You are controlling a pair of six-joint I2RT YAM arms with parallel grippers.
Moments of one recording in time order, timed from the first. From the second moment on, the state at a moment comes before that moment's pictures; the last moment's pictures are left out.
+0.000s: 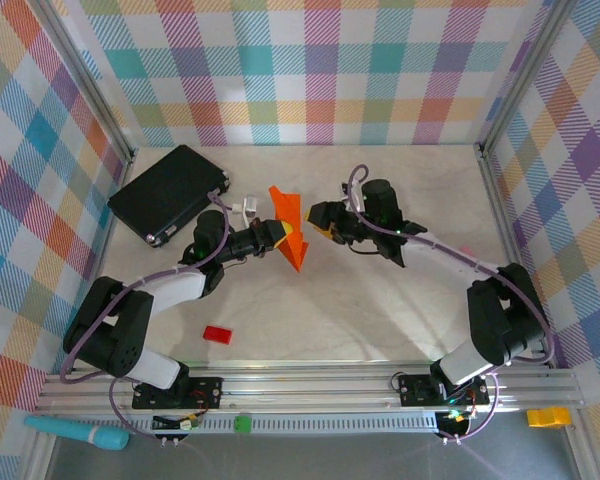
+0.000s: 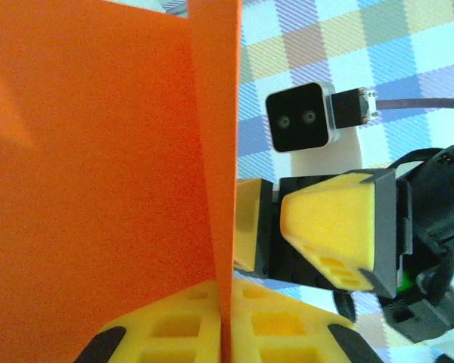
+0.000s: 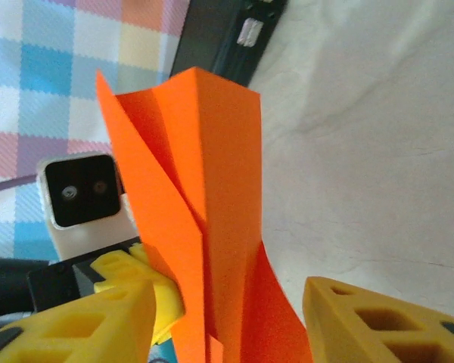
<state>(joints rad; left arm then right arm) -0.39 1.47 0.64 0.66 0.73 -1.12 0.50 1.52 0.98 0.07 -0.58 0.95</state>
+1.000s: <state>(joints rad) -0.62 1.82 1.36 -0.64 -0.27 -0.21 0.35 1.25 0.86 -0.33 -0.13 0.77</state>
